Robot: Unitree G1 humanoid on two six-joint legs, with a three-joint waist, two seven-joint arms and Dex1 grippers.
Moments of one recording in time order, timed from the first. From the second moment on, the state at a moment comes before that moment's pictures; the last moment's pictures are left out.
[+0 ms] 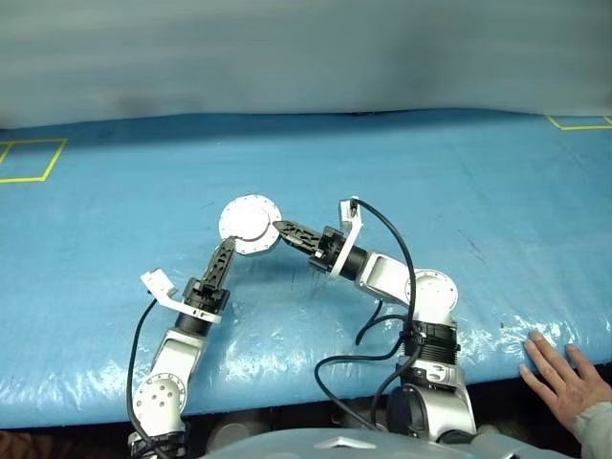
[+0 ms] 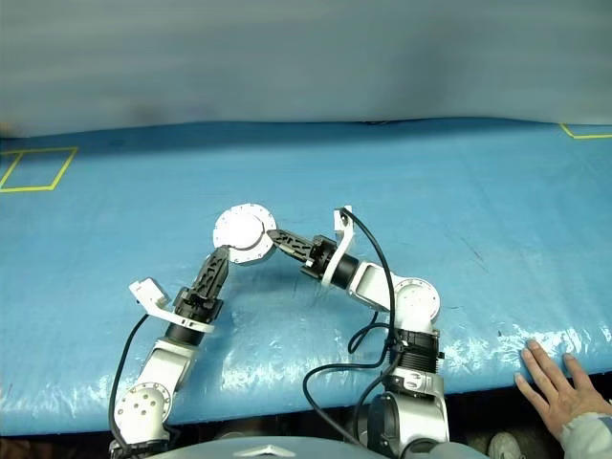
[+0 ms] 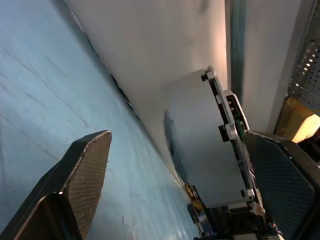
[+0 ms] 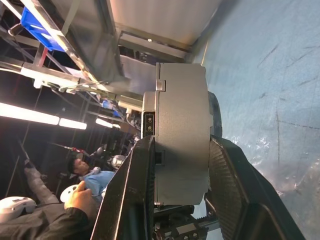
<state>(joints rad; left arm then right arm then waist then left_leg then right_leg) 0.18 -0.01 0.21 -0.16 -1.14 0.42 -0.56 -0.43 0.12 -0.30 0.03 1.03 1.25 0.35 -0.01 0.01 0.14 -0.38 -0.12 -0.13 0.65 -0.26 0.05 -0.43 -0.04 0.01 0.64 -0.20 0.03</state>
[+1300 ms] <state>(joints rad) 0.25 0.03 0.19 -0.18 -1.13 0.50 -0.68 -0.46 0.09 -0.26 0.20 0.99 1.21 0.37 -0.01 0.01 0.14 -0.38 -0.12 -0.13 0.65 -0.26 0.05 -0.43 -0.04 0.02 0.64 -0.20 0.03</state>
